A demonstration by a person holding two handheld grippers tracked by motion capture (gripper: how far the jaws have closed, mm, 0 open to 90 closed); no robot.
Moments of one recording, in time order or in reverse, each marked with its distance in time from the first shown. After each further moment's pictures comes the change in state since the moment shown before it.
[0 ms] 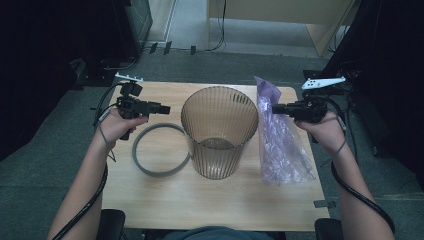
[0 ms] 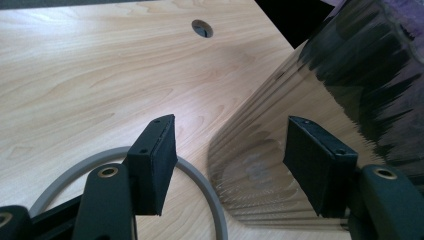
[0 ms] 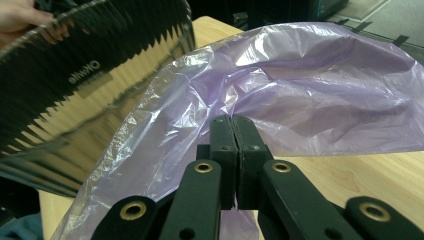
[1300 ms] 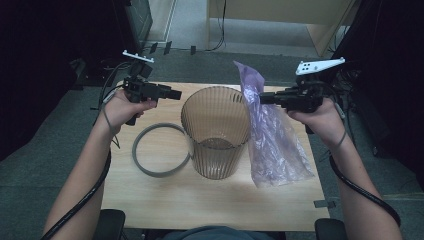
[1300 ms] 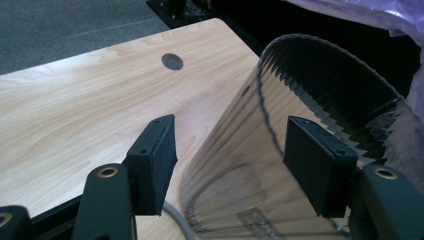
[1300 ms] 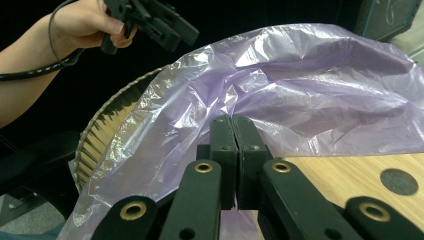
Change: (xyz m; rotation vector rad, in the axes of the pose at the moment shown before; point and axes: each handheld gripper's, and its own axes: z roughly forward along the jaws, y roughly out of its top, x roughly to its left) left arm -0.051 0.050 -0.012 -0.013 -0.024 0.102; right arm 0.058 0.056 -0.008 -0.038 0.122 -0.112
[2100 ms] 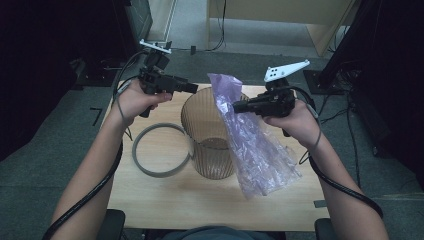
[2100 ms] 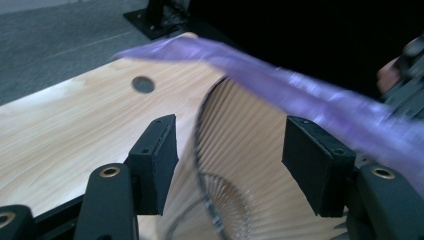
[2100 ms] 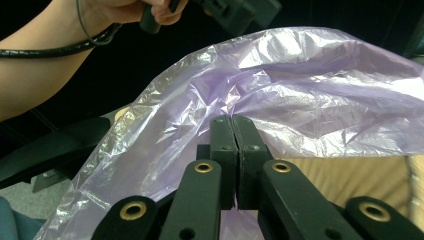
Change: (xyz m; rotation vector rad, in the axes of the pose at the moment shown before) left arm -0.036 0.034 0.016 -0.006 -0.066 0.086; right arm 0.028 0.010 0.052 0.065 0.129 -0.057
